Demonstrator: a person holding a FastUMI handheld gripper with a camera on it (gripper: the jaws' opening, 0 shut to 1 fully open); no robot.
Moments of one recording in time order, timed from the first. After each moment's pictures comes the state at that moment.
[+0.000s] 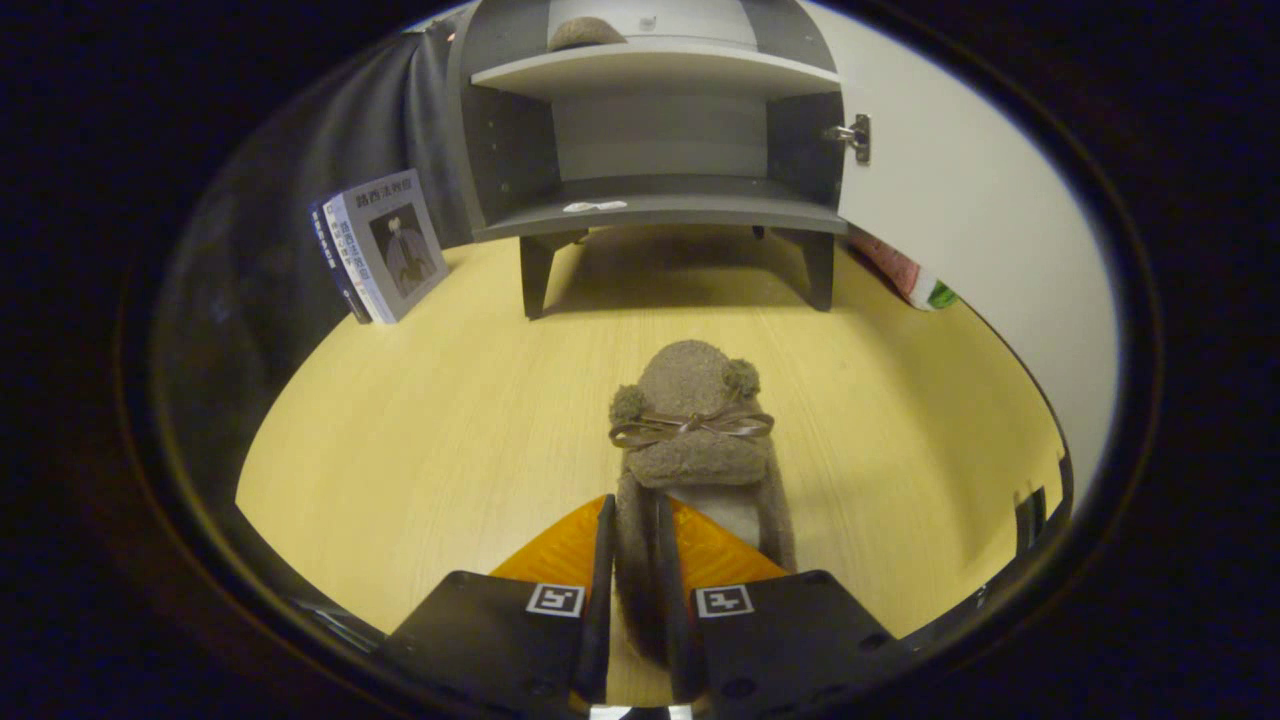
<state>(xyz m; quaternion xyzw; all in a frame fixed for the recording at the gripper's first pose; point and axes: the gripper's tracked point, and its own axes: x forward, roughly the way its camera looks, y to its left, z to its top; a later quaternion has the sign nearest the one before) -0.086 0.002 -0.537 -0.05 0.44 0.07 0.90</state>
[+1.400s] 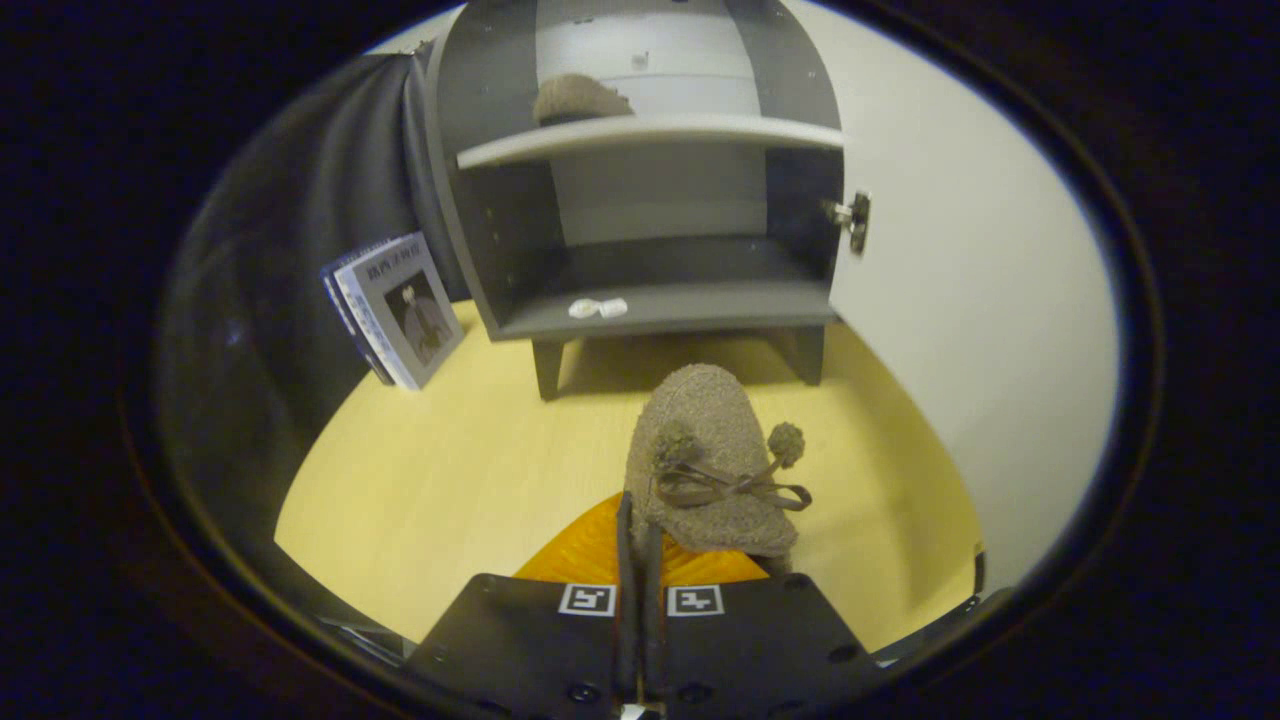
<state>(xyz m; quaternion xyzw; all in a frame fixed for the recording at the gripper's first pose) -0.033 0.001 -0.405 0.00 0.36 0.08 0.93</state>
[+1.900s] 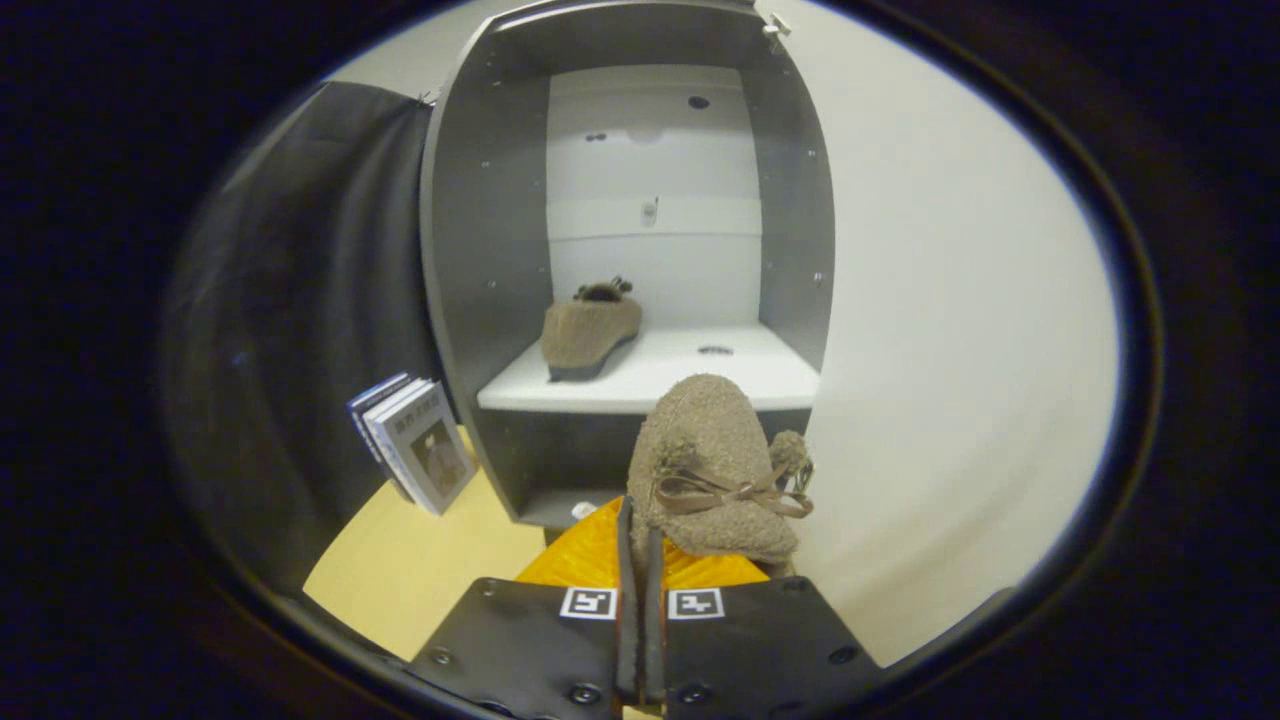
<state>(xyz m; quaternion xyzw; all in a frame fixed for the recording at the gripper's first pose) 0.080 -0.003 -0.222 -0.03 0.23 0.08 0.97</state>
